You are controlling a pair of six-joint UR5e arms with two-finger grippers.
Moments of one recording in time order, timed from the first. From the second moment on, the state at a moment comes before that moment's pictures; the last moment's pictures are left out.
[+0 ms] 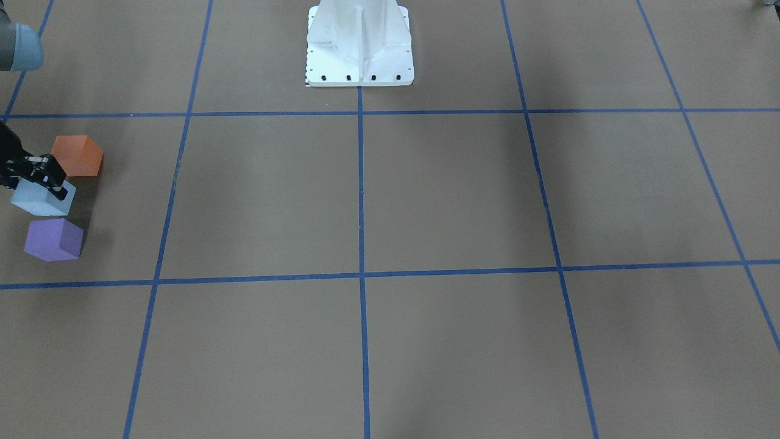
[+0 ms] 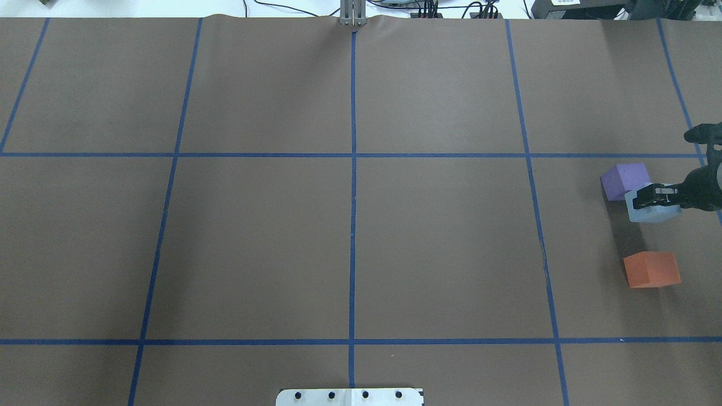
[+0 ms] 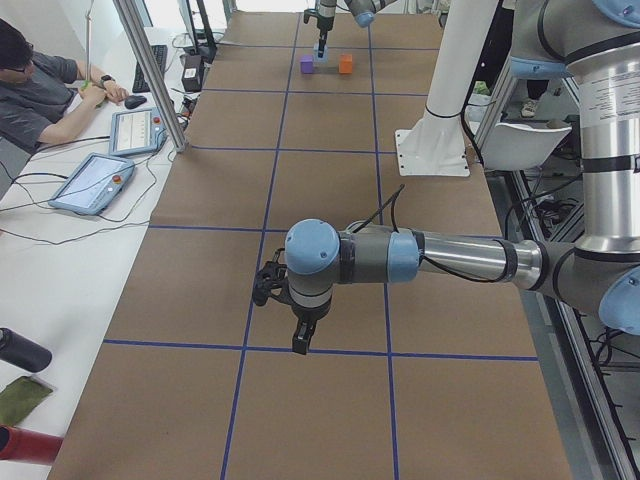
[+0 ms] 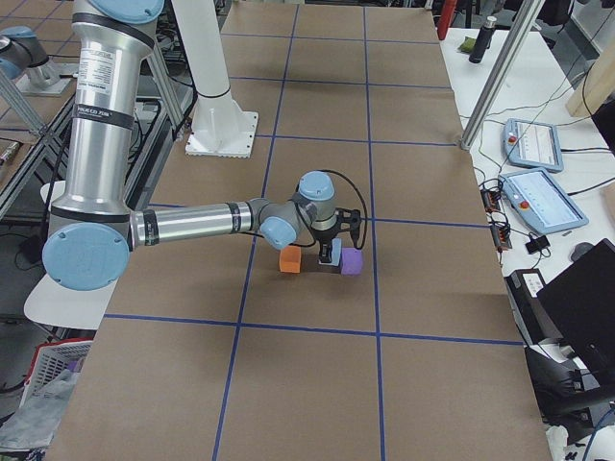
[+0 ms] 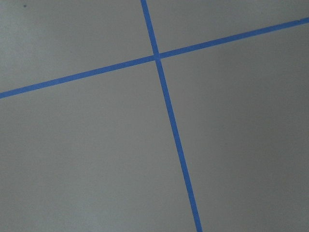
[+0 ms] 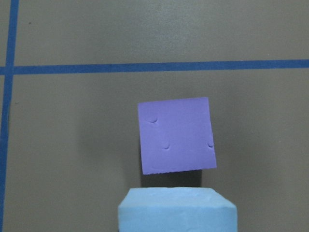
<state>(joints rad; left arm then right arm) -1.66 -1.40 -1.86 -1.43 -2.36 0.33 0.98 -1.74 1.76 -0.93 2.09 0.91</state>
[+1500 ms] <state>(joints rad) -1.66 -1.39 -1.86 -1.43 -2.36 0.32 1.26 -1.78 1.85 -1.13 2.30 0.38</state>
